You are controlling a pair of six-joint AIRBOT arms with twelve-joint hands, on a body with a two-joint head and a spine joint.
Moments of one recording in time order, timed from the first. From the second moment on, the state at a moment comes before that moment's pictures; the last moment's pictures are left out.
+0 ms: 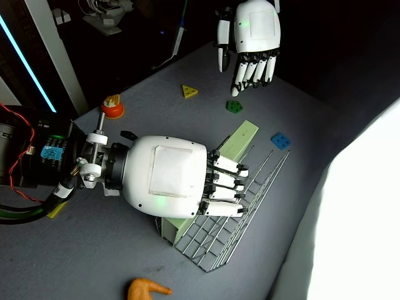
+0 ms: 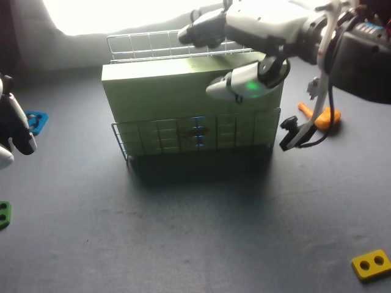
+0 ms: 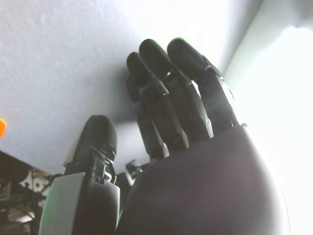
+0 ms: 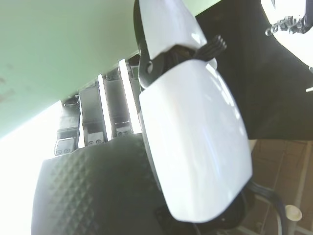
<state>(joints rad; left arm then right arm) -0.03 -0.64 1.06 3.00 -0.83 -1.75 -0.20 -1.29 1.29 0.41 0.27 -1.07</state>
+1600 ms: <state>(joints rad) -0.08 -0.64 1.10 3.00 -0.83 -1.75 -0.16 -0.83 0.90 0.12 0.31 -1.07</state>
